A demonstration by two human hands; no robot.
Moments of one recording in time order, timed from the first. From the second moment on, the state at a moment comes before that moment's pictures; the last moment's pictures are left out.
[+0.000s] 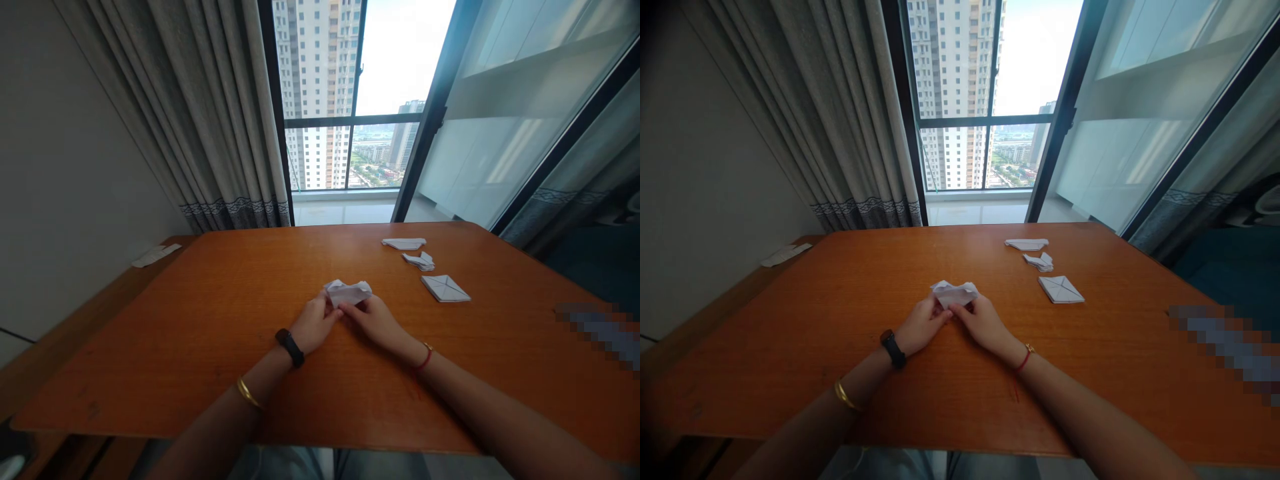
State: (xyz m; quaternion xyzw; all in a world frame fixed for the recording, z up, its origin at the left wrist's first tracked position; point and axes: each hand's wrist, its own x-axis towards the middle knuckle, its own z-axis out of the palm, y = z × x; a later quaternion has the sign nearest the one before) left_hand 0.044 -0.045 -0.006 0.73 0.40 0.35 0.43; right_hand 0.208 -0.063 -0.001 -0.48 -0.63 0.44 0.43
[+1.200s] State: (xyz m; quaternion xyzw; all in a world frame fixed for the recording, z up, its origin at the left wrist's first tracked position) left_hand 0.027 -0.044 0.008 0.84 0.40 0.28 0.23; right_hand 0.231 -0.060 0.012 -0.47 -0.54 0.55 0.42
